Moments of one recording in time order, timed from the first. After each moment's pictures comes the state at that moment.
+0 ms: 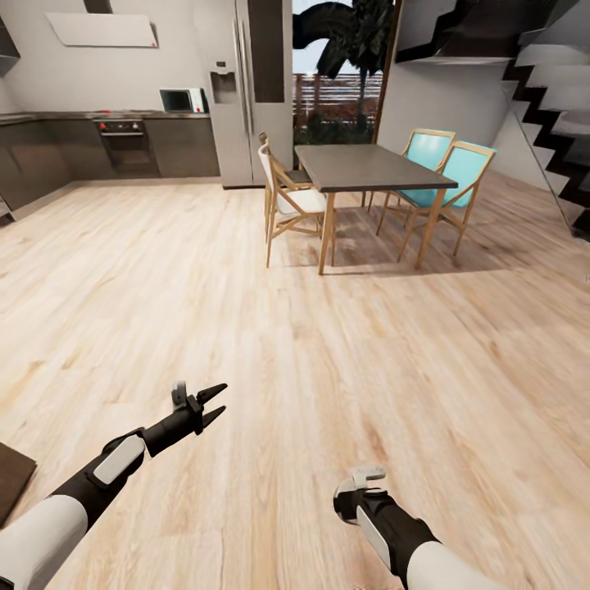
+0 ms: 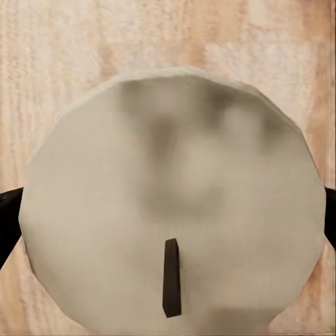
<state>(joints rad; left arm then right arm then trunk) -0.72 0.27 -0.38 -0.52 1.33 0.56 -0.80 -0.61 0.13 0.19 -0.35 -0.10 0.31 -0.15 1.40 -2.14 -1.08</state>
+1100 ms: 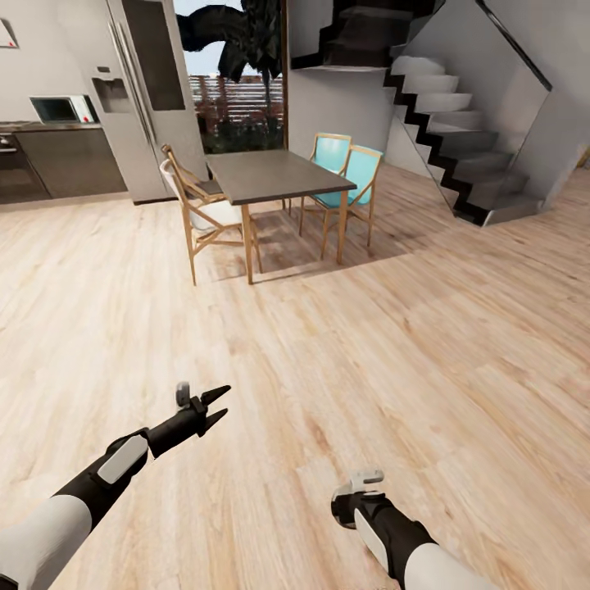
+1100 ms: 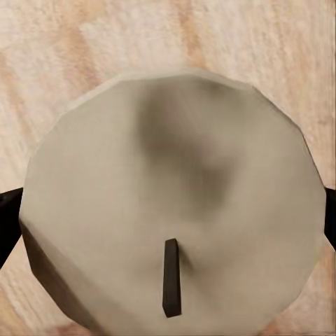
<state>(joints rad) -0.72 0.26 -0.38 -0.52 1.33 0.57 -0.75 -0.61 0.14 0.19 -0.34 -0.10 0.31 -0.15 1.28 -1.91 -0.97</state>
